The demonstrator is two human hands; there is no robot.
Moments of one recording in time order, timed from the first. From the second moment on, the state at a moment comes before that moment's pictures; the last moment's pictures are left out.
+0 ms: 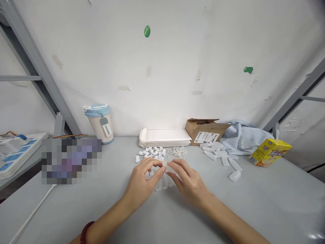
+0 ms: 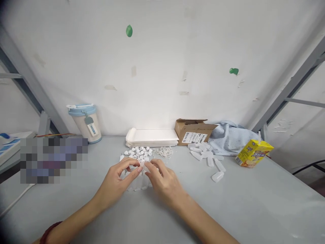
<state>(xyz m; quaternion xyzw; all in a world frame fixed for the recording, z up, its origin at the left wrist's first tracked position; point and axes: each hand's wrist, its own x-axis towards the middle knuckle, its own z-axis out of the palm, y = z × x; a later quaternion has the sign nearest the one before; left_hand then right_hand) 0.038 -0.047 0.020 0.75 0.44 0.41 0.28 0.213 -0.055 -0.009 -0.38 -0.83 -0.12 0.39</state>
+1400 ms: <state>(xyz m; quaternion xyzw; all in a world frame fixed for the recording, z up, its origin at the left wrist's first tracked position) 0.112 -0.013 0.021 0.91 0.32 0.28 -0.04 0.247 -0.026 0.005 -0.60 -0.61 0.21 0.47</state>
